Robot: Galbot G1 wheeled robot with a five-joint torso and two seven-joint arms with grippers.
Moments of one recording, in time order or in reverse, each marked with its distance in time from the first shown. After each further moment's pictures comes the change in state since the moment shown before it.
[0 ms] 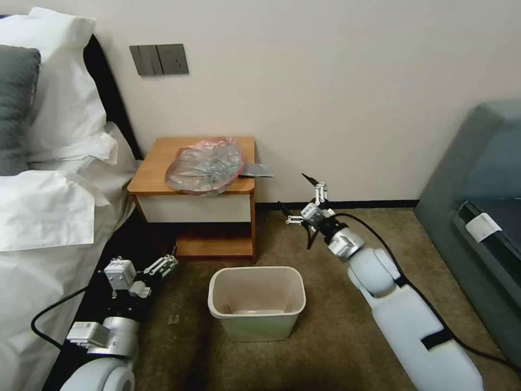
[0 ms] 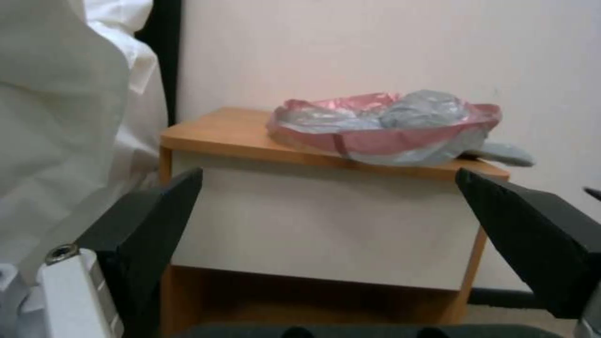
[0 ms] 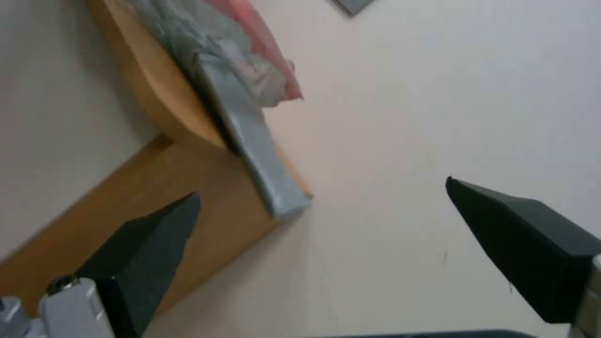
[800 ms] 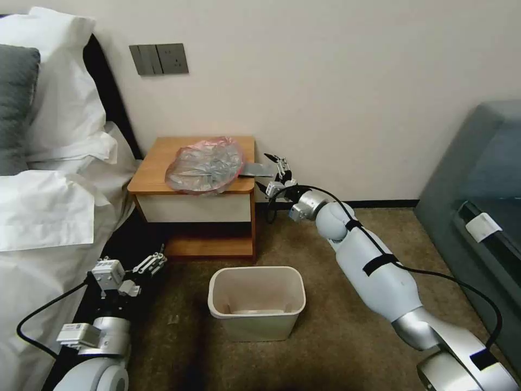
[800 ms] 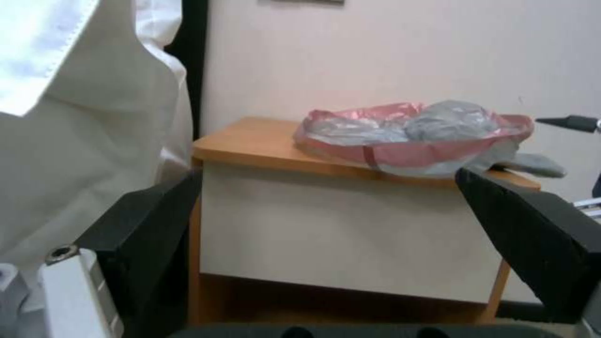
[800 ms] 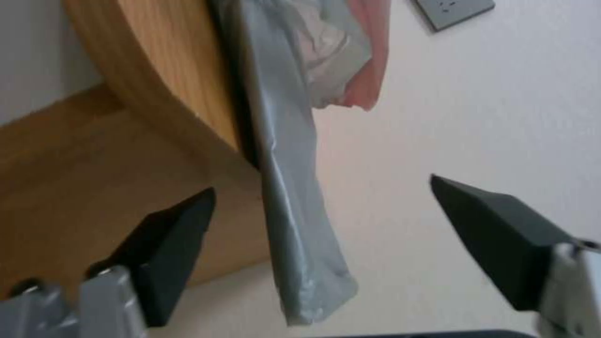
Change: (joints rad) left arm 0.000 -0.011 -0.038 0.001 -0.005 -0.013 -0.001; right arm 0.301 0.102 -0.131 -0.360 -0.224 0.100 0.004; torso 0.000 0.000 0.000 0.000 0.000
